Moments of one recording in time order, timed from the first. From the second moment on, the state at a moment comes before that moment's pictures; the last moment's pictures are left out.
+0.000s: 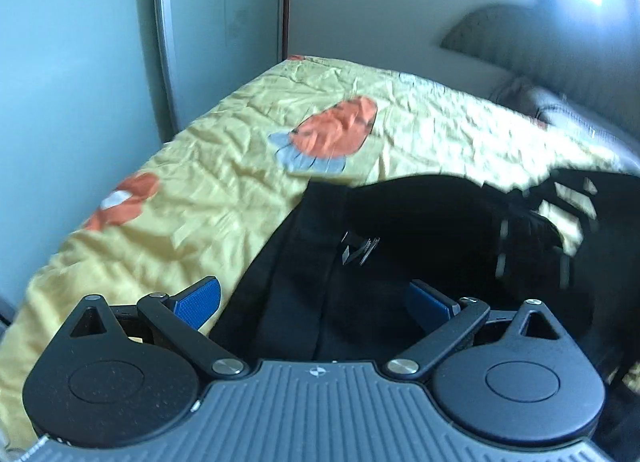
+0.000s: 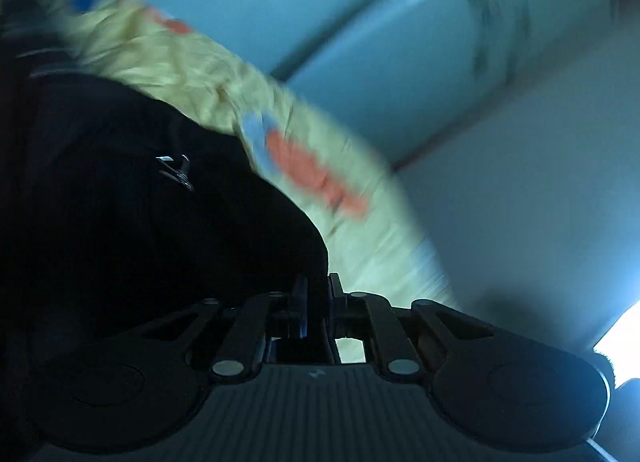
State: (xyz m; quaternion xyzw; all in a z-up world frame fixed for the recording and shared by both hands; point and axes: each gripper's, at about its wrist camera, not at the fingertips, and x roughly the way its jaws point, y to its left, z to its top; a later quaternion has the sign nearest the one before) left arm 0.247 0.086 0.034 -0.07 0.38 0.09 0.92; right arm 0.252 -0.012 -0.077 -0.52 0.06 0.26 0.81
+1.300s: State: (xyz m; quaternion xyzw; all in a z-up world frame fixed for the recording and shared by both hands) left arm 0.241 0.130 -0.002 -0.37 0.35 0.03 0.86; right arm 0.175 -0.012 -0.064 -0.48 0.05 0.33 0.81
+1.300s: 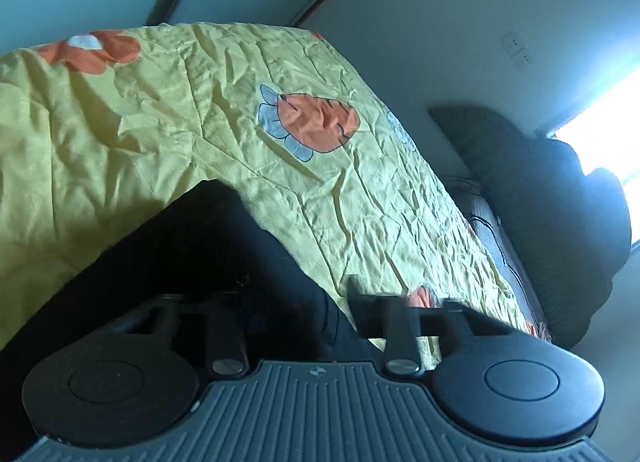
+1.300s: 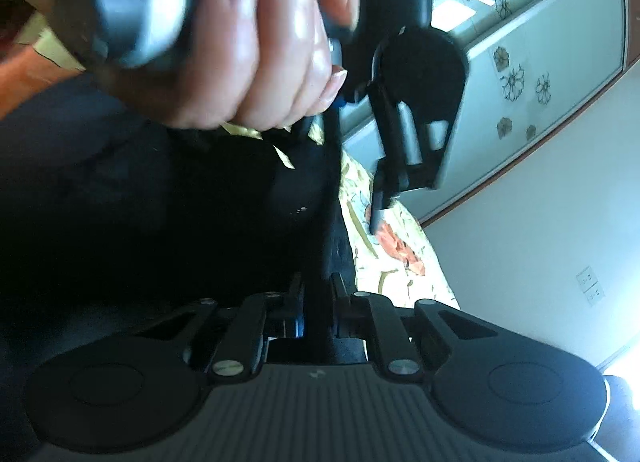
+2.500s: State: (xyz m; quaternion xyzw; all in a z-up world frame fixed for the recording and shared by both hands) left arm 0.146 0.123 0.022 -0.32 0.28 0.00 0.90; right arm 0.250 -0.089 -0.031 -0.53 0.15 0.25 0.80
